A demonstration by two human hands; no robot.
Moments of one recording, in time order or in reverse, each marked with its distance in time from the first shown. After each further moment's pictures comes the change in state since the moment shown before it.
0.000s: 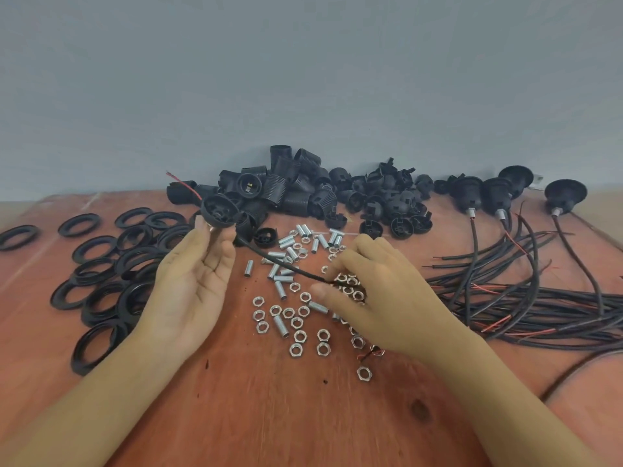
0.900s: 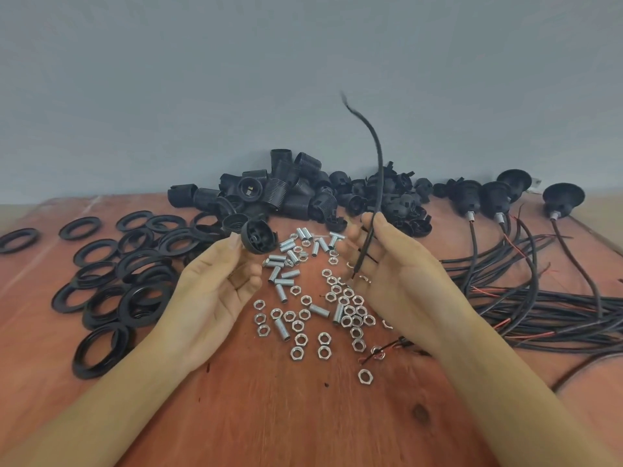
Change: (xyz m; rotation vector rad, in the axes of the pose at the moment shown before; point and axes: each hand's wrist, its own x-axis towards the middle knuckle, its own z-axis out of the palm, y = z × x) left_hand -0.009 -0.006 0.000 0.243 -0.185 -0.148; right_hand 0.014 -0.007 -0.017 1.715 0.080 0.628
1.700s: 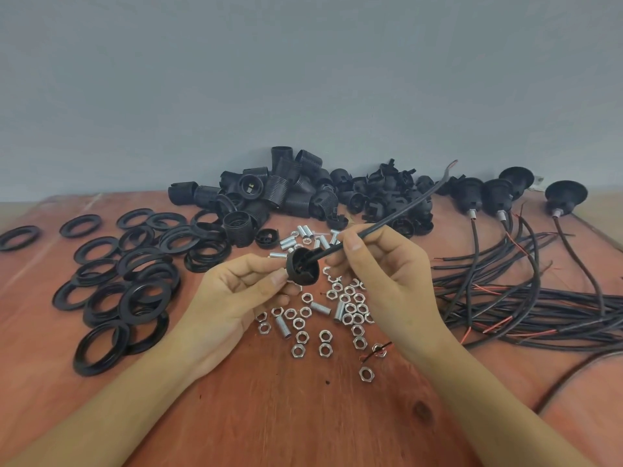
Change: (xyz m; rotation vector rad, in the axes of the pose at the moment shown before) left_hand -0.010 -0.008 0.011 0.226 -0.090 -0.024; right_hand -0.009 0.022 0.014 -0.459 0.011 -0.490
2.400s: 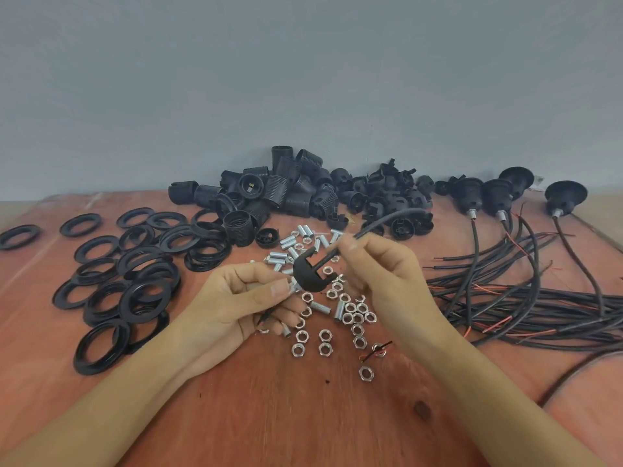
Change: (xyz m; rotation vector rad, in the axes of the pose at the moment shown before) left_hand -0.005 0.010 -0.002 -0.009 -0.193 -0.108; right_hand 0.002 0.002 -0.007 -0.058 -0.095 0.162
